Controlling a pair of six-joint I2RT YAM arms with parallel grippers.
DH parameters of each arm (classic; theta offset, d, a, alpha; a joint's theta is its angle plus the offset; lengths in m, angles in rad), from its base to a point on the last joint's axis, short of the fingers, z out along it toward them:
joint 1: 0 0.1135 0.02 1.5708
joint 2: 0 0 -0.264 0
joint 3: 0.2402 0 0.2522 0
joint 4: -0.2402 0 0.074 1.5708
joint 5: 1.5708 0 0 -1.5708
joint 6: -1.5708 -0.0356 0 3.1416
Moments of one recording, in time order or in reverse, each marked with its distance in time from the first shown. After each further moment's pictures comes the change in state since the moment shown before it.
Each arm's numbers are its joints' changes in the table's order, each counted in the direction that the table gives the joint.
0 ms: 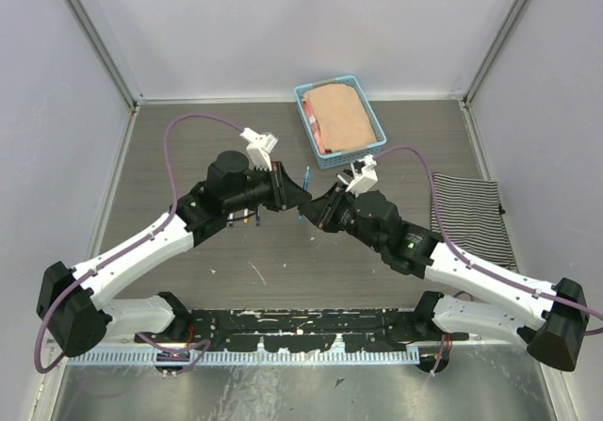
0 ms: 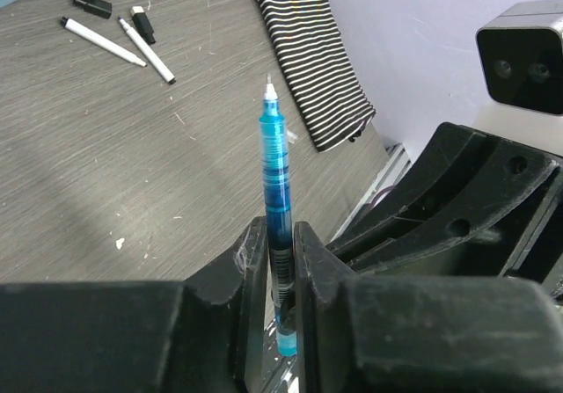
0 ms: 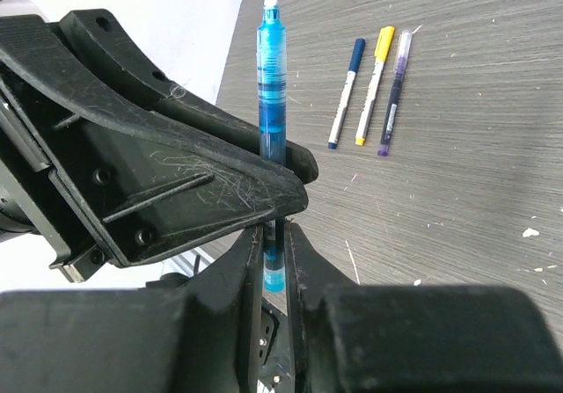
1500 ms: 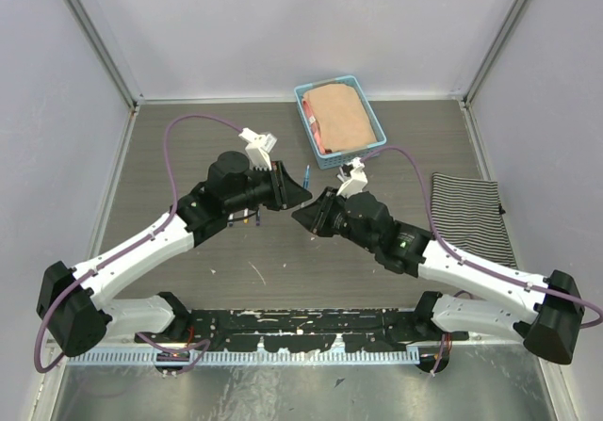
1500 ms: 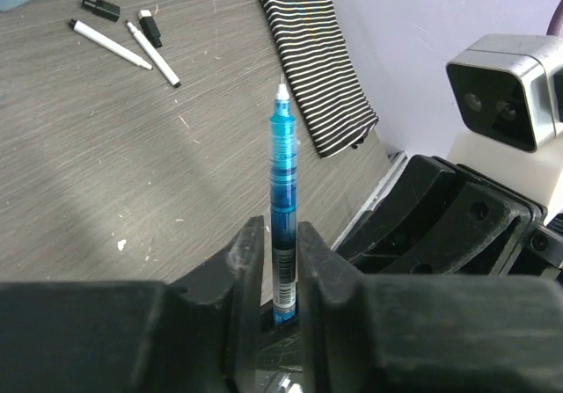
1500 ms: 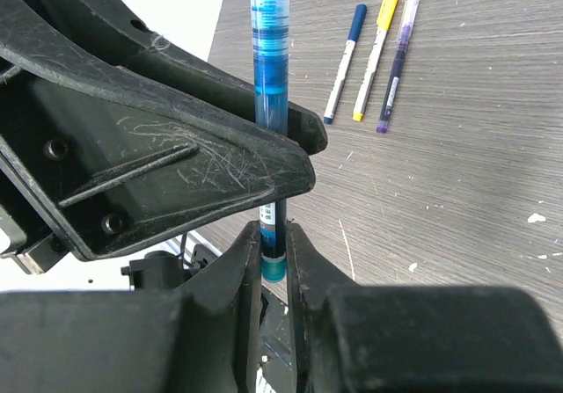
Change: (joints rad) left arm -0.004 -0.004 0.000 0.003 -0.031 0.019; right arm 0.022 -0.058 0.006 -0.002 -0.033 0.021
